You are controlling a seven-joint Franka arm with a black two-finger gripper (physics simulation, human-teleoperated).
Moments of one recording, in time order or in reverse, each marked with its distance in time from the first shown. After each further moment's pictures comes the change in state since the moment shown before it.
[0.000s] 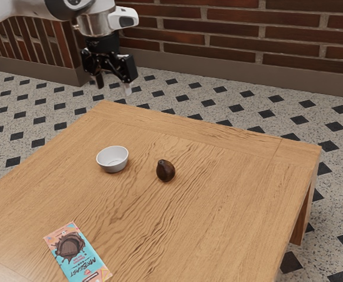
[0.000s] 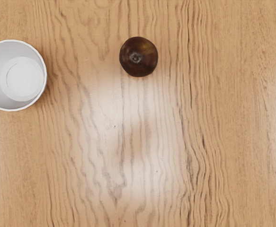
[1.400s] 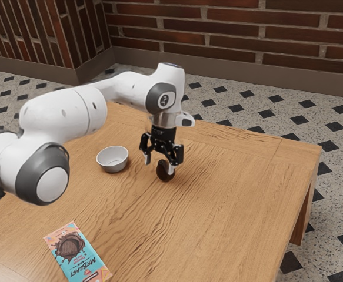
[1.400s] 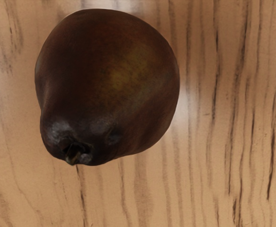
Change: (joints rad) arm -0.051 0.763 0.040 0.386 0.008 0.036 -0.007
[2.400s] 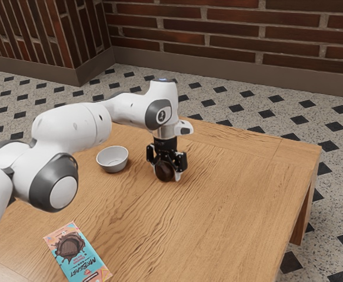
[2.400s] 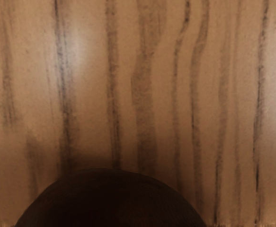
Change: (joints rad) arm 0.026 0.129 0.039 0.045 -0.132 0.202 0.074
